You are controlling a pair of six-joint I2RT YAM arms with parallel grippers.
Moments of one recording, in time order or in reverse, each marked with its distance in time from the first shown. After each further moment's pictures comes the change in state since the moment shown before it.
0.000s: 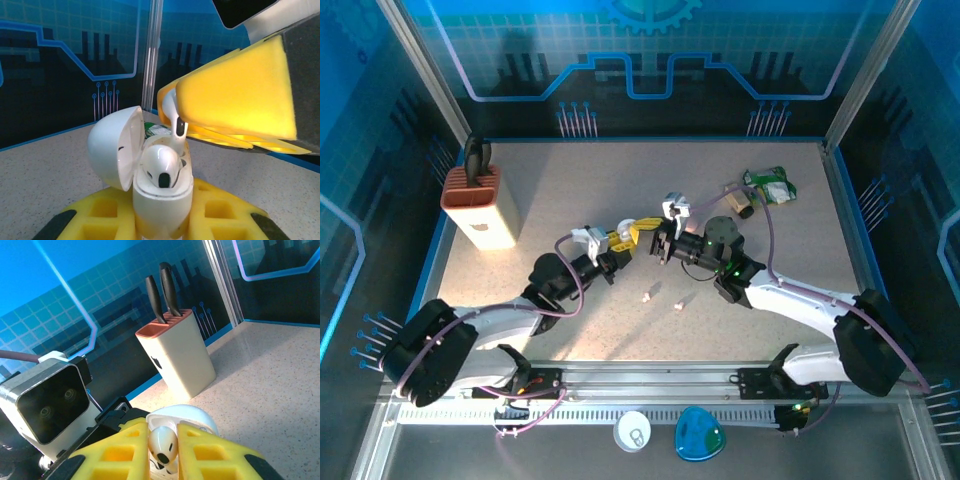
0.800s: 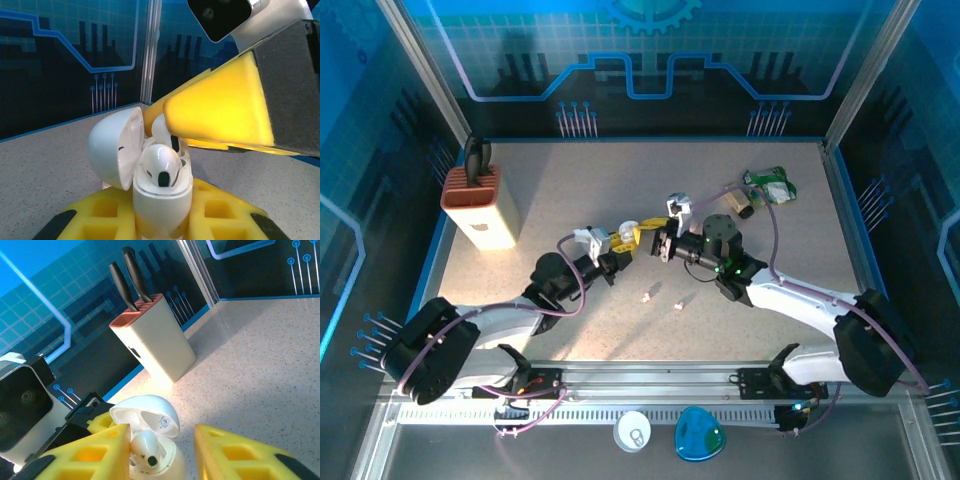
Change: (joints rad) left arm 0.000 0.002 0.000 -0.023 0.016 -0.001; right arm -0.026 -0.011 0.005 -0.119 0.055 0.043
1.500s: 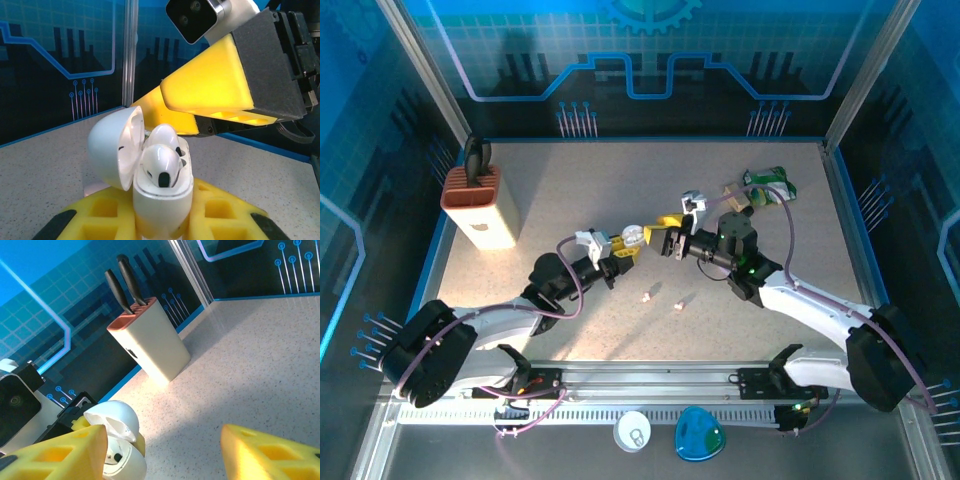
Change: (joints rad) left arm 0.000 -0.013 0.001 -0.003 0.087 0.023; right arm -0.080 -0.079 -0.025 -0.068 -0.084 0.017
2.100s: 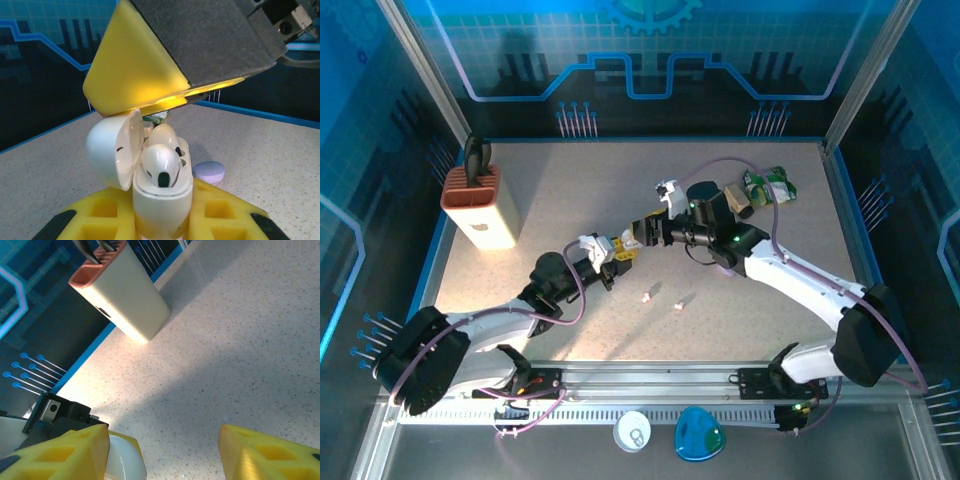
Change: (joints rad) left arm 0.000 -0.048 -0.002 -0.129 -0.045 0.142; right arm 0.051 0.158 0.375 -0.545 0.056 -0.108
